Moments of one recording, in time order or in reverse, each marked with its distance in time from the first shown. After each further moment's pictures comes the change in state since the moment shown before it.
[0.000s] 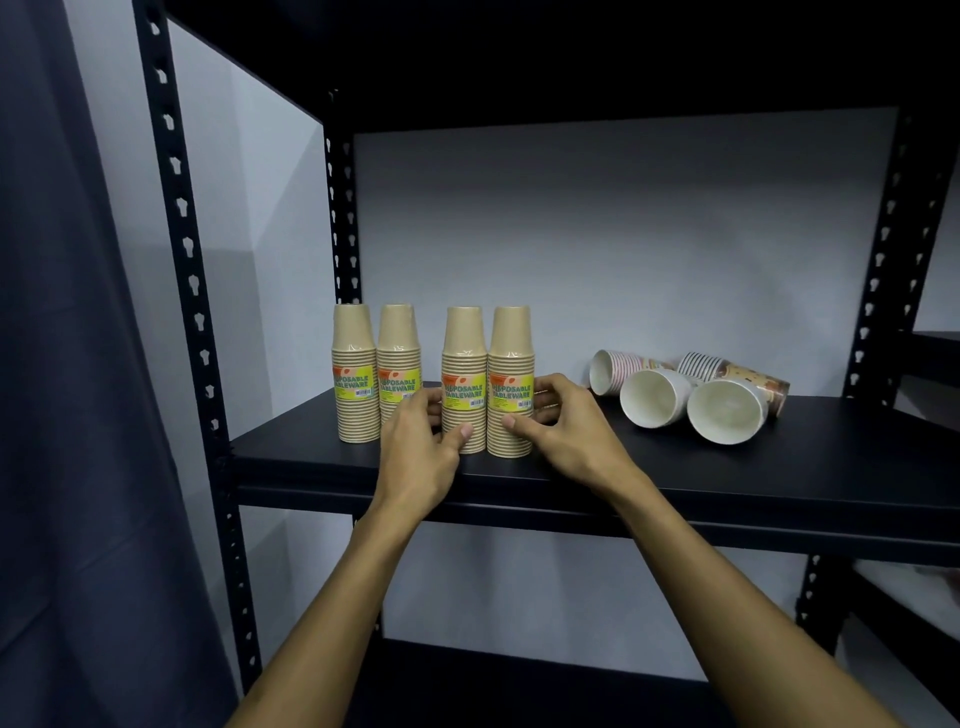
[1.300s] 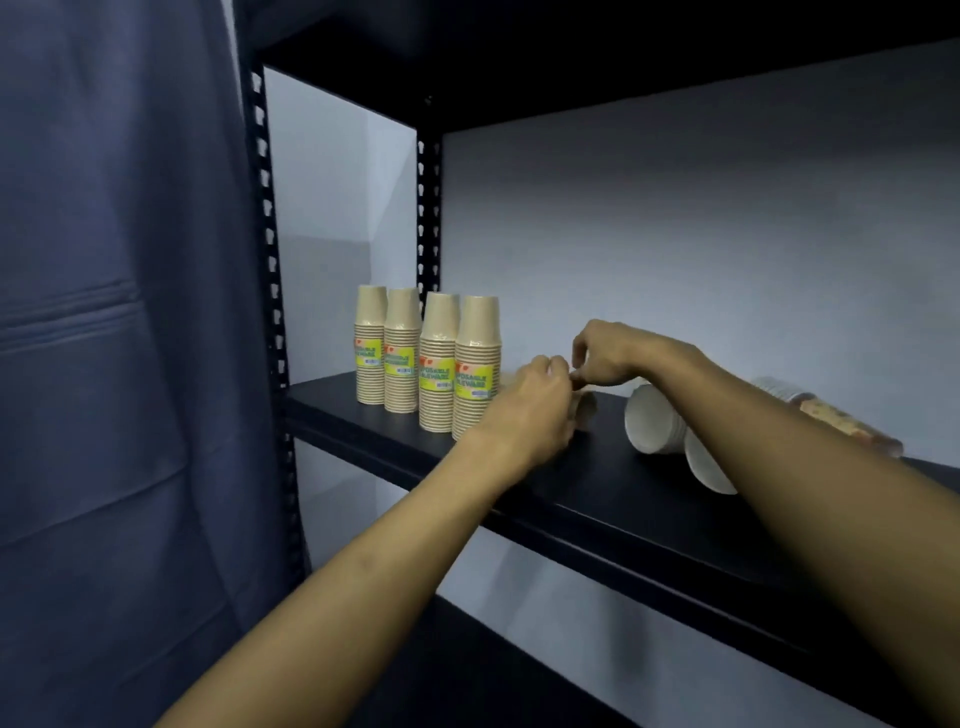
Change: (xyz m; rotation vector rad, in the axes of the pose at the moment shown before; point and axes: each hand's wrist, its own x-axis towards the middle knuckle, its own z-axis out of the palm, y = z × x) left_hand 0.004 0.138 0.138 0.931 -0.210 0.134; right_hand 0.139 0.033 -0.106 -0.794 -0.613 -0.158
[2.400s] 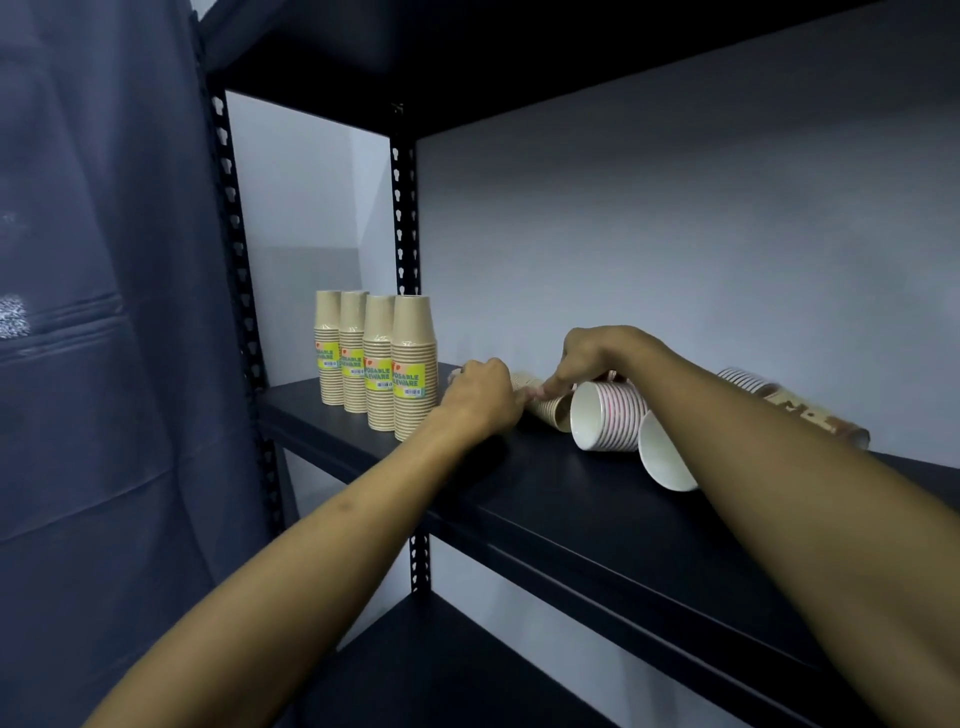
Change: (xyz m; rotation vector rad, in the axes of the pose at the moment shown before) left_hand 0.050 0.012 0.033 -0.052 -0.145 -0.493; right_hand 0.006 0.055 -0.005 0.086 -0.229 0.006
